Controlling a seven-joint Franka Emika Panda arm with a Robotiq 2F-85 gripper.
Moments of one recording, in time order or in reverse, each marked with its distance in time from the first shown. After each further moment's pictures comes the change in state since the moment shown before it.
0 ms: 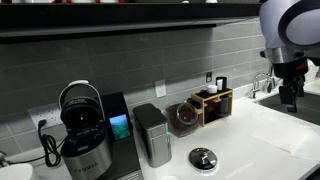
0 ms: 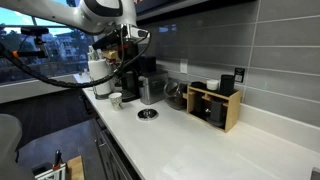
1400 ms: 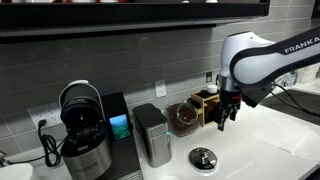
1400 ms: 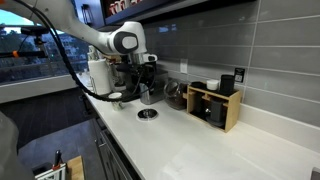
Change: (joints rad) arm 0.127 0.307 0.029 0.017 0.238 0.529 0.127
